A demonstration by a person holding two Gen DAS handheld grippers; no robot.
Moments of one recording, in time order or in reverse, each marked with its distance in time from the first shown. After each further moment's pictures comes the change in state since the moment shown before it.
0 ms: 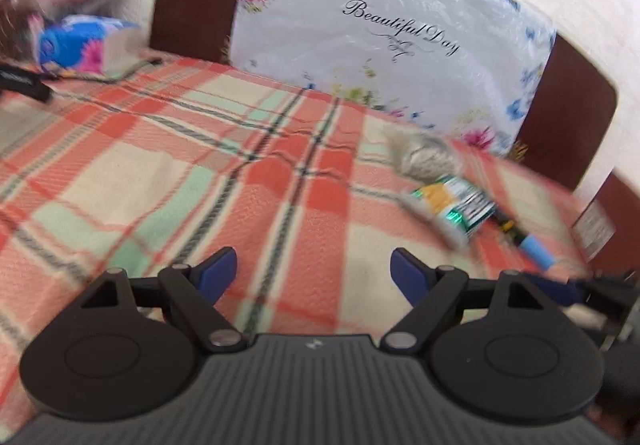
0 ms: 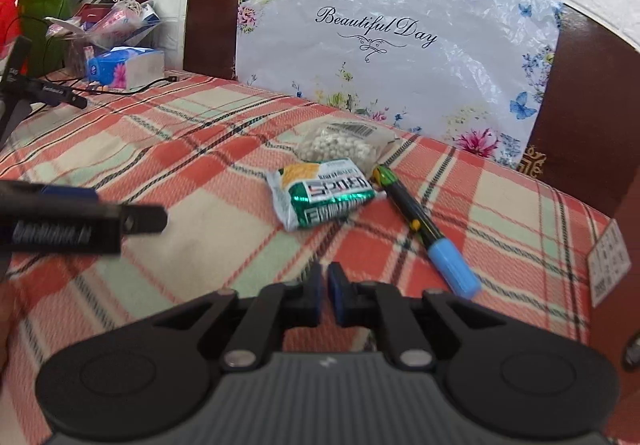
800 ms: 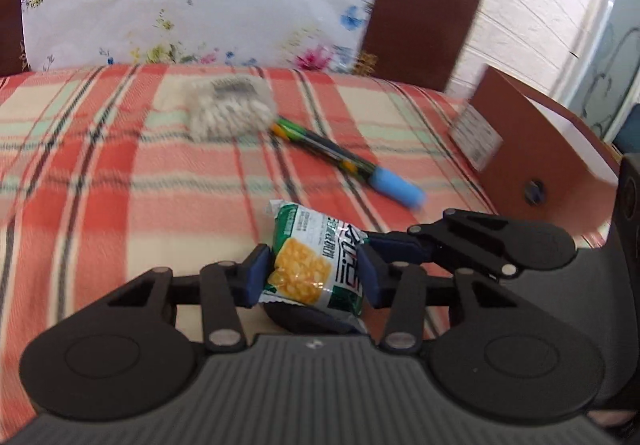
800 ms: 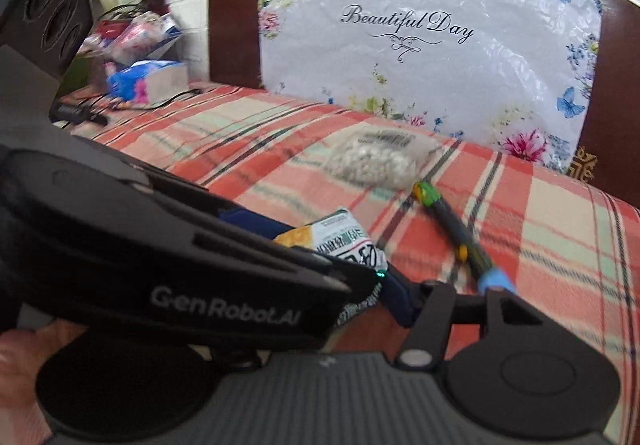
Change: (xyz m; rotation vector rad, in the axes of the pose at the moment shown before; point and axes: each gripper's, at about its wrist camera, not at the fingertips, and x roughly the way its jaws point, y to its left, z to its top) left arm 0.024 -0.077 -0.013 0.315 0.207 -0.333; right arm 0.014 0.001 -0.003 0.040 -0.002 0.150
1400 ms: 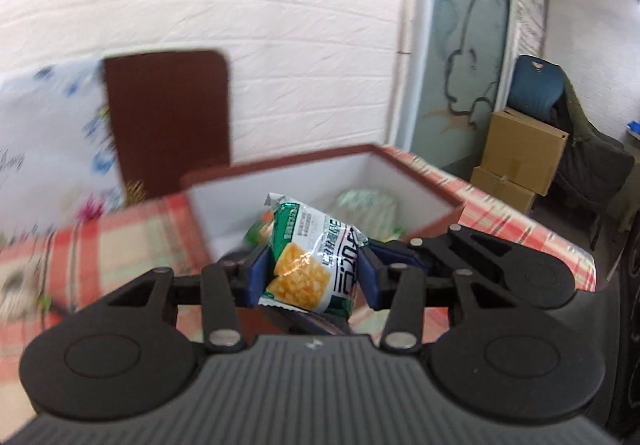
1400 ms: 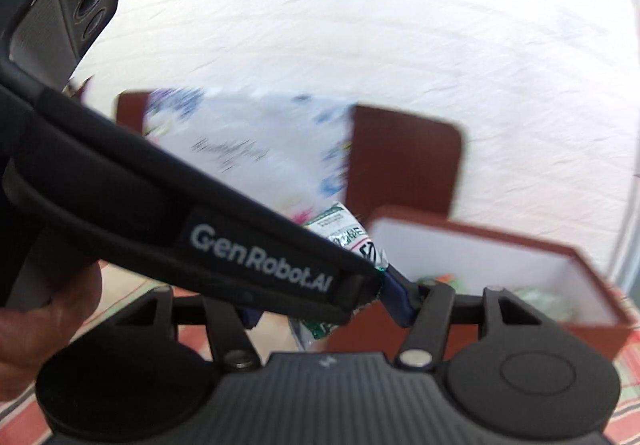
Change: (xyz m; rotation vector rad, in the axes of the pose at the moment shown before) left arm -0.019 -0.251 0.060 0.362 -0.177 -0.196; right arm -0.214 -0.093 -0.044 0.106 -0.350 -0.448
